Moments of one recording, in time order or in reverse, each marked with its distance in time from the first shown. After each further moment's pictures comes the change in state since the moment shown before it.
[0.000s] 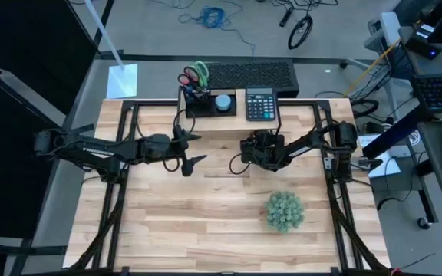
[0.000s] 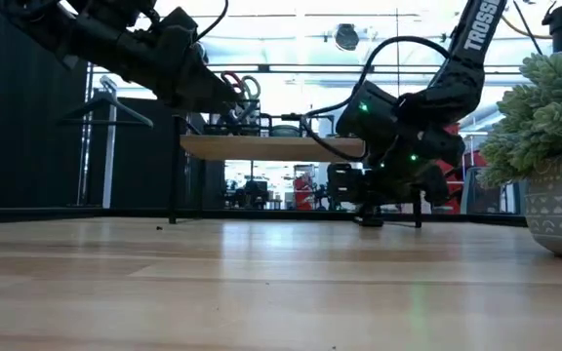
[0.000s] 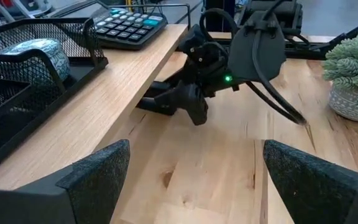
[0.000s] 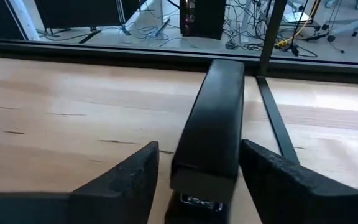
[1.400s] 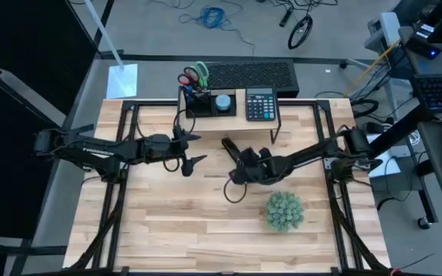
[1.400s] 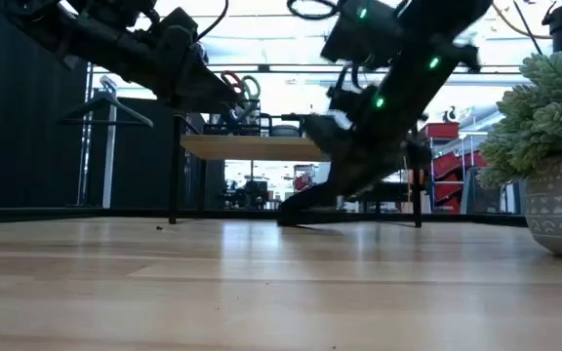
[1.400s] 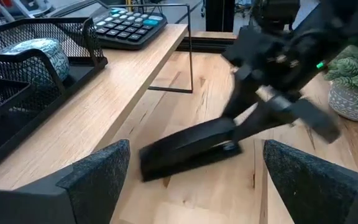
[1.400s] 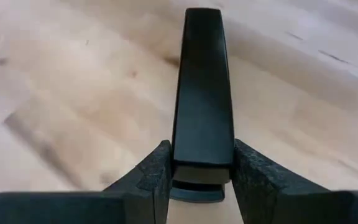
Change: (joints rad) left arm -0.001 0.000 0.000 0.000 0.000 -0.001; right arm 0.281 -0.130 0.270 -0.596 -0.447 0.027
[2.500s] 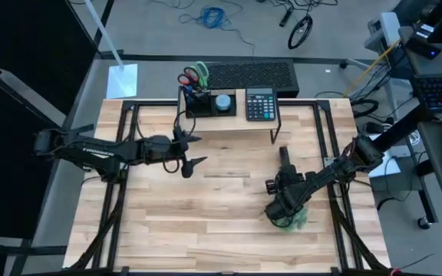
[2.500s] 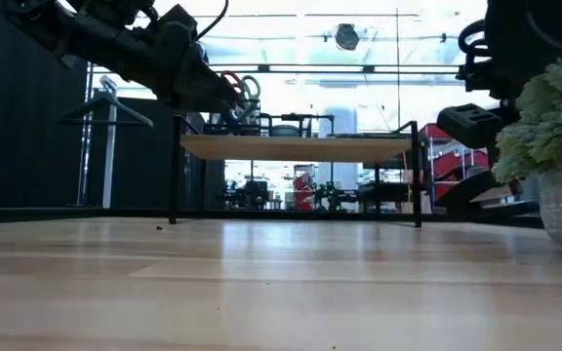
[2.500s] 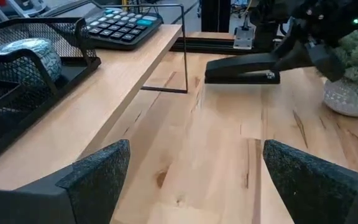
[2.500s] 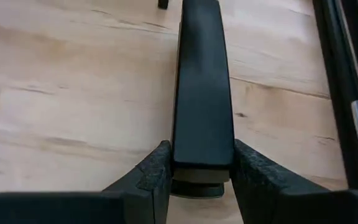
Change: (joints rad) left arm -0.017 0.000 0.000 0.000 0.000 -0.022; right arm 0.328 -0.032 0.010 -0.899 -0.111 1.045
